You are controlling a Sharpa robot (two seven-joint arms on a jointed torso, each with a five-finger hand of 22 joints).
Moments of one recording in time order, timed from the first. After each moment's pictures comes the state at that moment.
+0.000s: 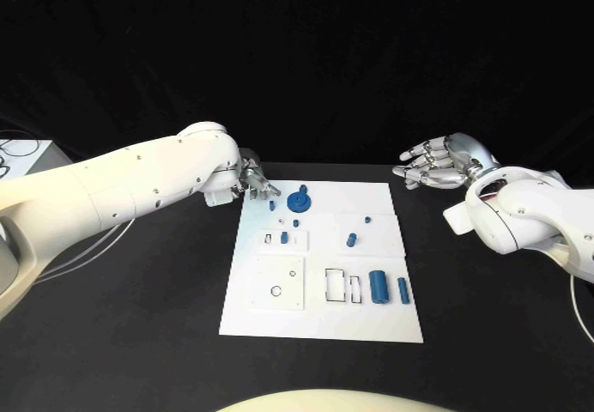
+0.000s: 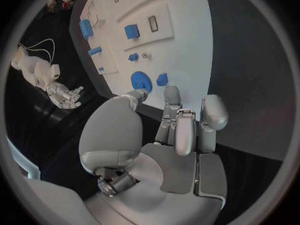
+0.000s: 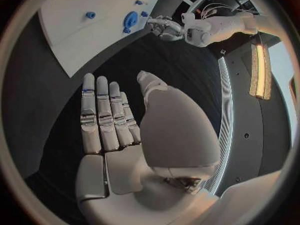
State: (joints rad) left arm 1.38 -0.56 -0.07 1.06 -1.03 0.22 -0.53; left_hand 1.07 -0.18 0.37 0.29 0.33 0.85 0.10 0.52 0.72 1.11 0.03 0.99 0.59 1.47 -0.04 1.51 1.31 0.09 1.24 0.07 1.34 1.11; right arm 1.36 -0.90 -0.14 1.54 -0.69 -0.57 -0.05; right_hand 1.40 -0.22 0.22 0.29 0.29 0.82 0.20 0.31 0.26 1.03 0.15 0.33 0.16 1.14 0.10 0.11 0.56 0.18 1.15 0.20 0.07 0.20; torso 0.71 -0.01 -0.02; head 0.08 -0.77
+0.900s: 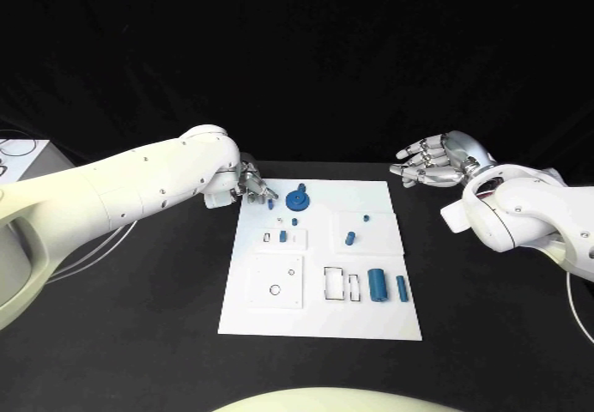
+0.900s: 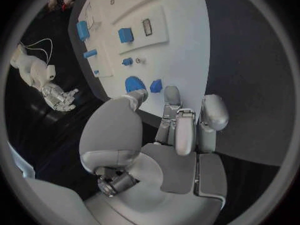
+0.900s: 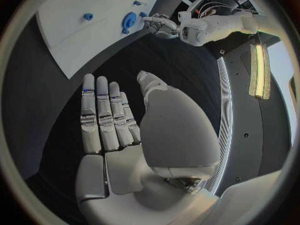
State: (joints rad) left arm 1.37 -0.52 -0.08 0.99 -1.01 0.26 -0.53; left_hand 1.07 -0.18 0.37 0.30 0.33 0.86 0.10 0.52 0.72 1.11 0.03 1.00 0.60 1.47 -0.04 1.51 1.31 0.09 1.24 0.08 1.34 1.11; right arm 1.36 -0.90 -0.14 1.54 -0.69 -0.57 -0.04; right_hand 1.40 -0.22 0.22 0.29 0.29 0.82 0.20 0.31 0.26 1.03 0.15 0.33 0.16 1.14 0.10 0.11 0.55 0.18 1.14 0.20 0.07 0.19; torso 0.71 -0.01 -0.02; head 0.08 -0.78
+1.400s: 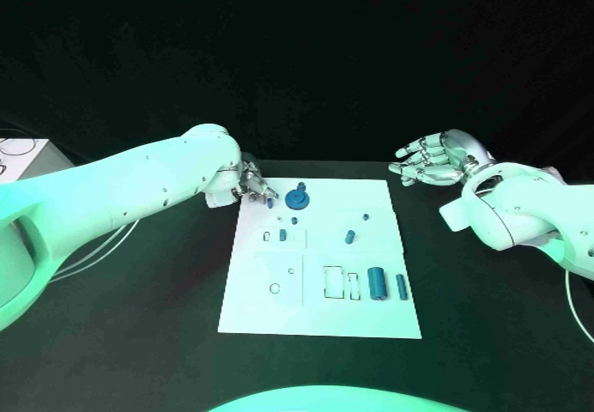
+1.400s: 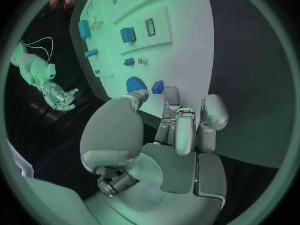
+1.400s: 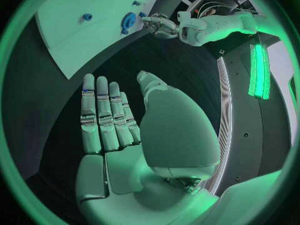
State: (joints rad) left arm 1.36 -0.51 -0.08 0.98 -1.00 0.26 -0.53; left_hand 1.10 -0.16 0.37 0.29 0.33 0.88 0.09 0.52 0.71 1.11 0.03 1.00 0.60 1.47 -0.04 1.51 1.31 0.09 1.24 0.08 1.34 1.11; right arm 1.36 -0.90 -0.14 1.54 -0.69 -0.57 -0.04; right_hand 1.40 -0.22 0.22 0.29 0.29 0.82 0.20 0.31 0.26 1.03 0.15 0.33 0.16 1.14 0.10 0.11 0.55 0.18 1.14 0.20 0.07 0.19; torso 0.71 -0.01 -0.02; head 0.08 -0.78
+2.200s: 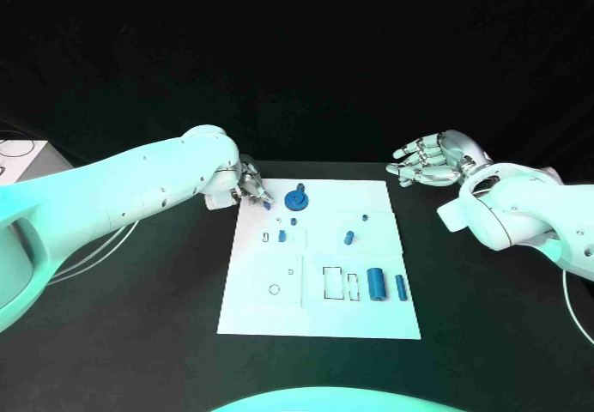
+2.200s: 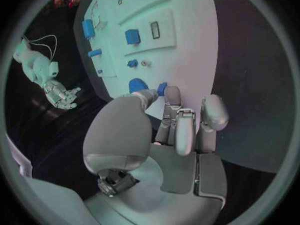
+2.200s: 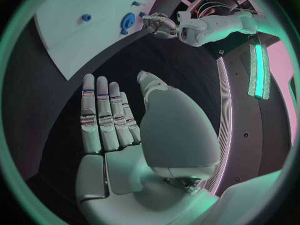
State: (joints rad) left arm 1.36 -0.51 -0.08 0.97 -0.96 0.27 -0.53; left_hand 1.30 -0.12 0.47 0.27 0.33 0.89 0.08 0.55 0.73 1.11 0.01 1.01 0.58 1.46 -0.04 1.52 1.31 0.09 1.24 0.08 1.34 1.12; right arm 1.36 -0.90 -0.14 1.54 -0.69 -0.57 -0.04; right_hand 1.40 -0.22 0.22 0.29 0.29 0.82 0.20 0.32 0.26 1.03 0.15 0.33 0.15 1.14 0.10 0.11 0.55 0.18 1.14 0.20 0.07 0.19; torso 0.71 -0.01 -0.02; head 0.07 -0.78
